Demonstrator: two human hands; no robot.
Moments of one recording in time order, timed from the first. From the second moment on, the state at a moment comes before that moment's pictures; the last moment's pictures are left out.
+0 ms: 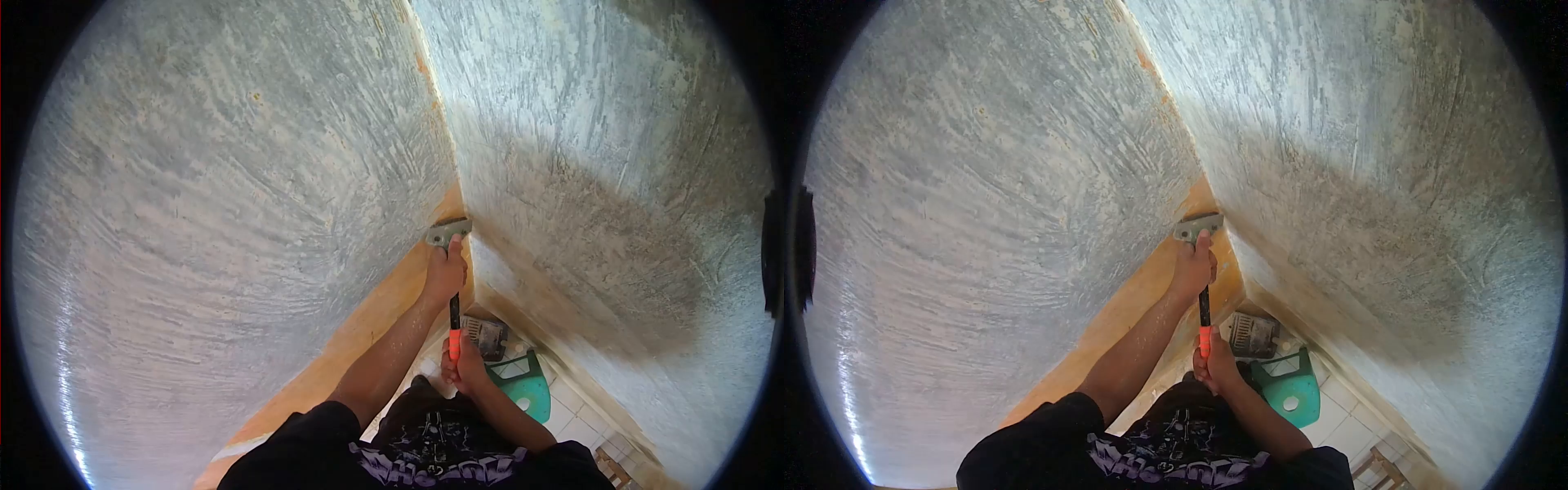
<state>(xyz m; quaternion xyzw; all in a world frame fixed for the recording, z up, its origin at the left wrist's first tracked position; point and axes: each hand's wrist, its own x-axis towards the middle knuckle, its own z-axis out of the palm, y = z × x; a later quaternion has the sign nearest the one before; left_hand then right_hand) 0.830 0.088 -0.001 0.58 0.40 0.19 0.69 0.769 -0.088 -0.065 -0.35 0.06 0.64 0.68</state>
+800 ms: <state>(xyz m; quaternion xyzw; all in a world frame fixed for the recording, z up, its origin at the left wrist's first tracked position) 0.819 0.088 0.005 0.57 0.38 0.18 0.71 0.759 -0.093 -0.058 -0.31 0.03 0.67 0.67</state>
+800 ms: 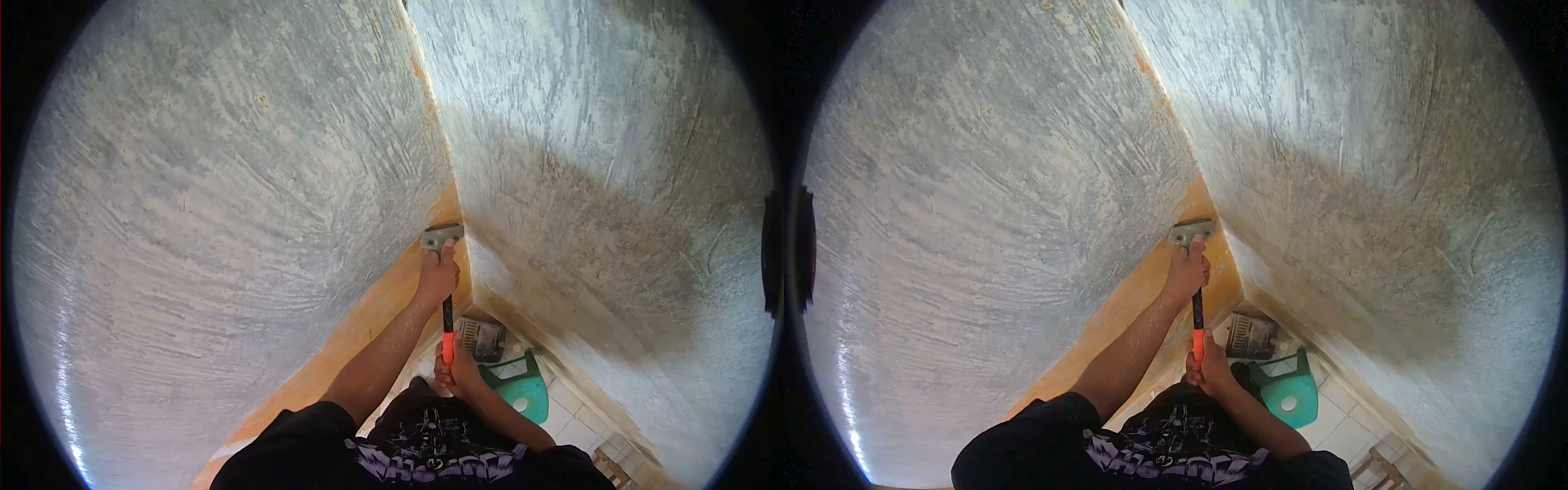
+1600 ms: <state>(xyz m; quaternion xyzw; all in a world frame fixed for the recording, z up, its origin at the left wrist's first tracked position) 0.750 0.061 0.030 0.36 0.26 0.24 0.86 0.741 -0.125 -0.048 -0.65 -0.28 0.24 0.66</state>
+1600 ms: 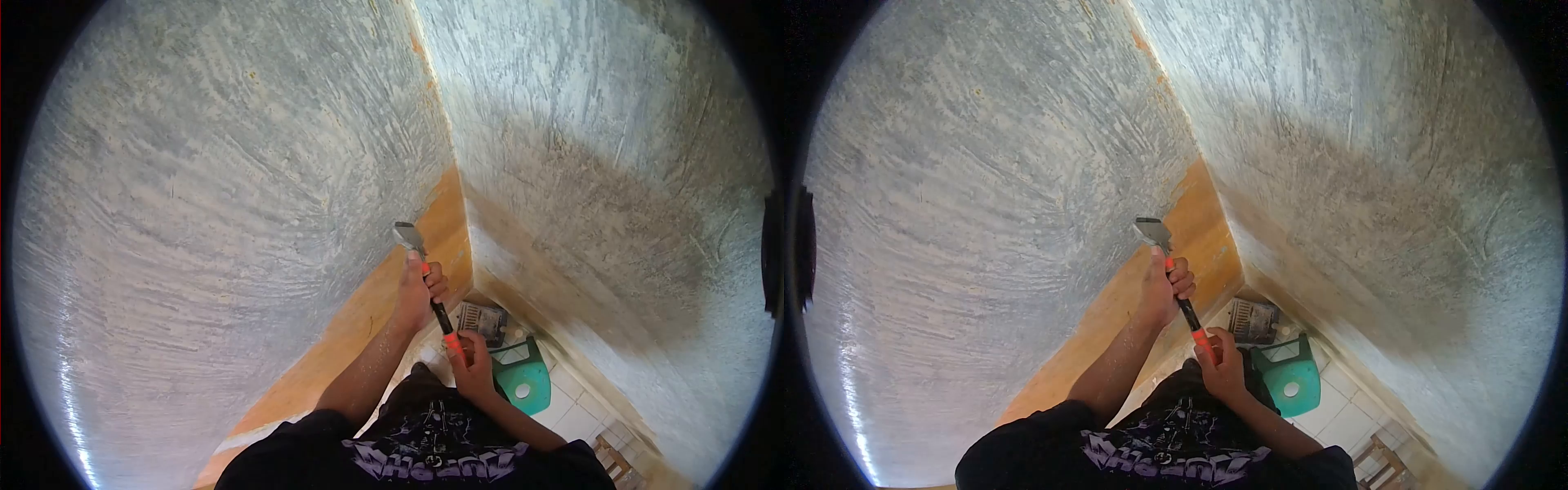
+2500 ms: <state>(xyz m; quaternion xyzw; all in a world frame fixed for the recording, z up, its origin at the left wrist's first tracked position) 0.784 0.088 0.017 0.41 0.24 0.17 0.86 0.749 -0.093 -0.057 -0.51 -0.09 0.43 0.74</state>
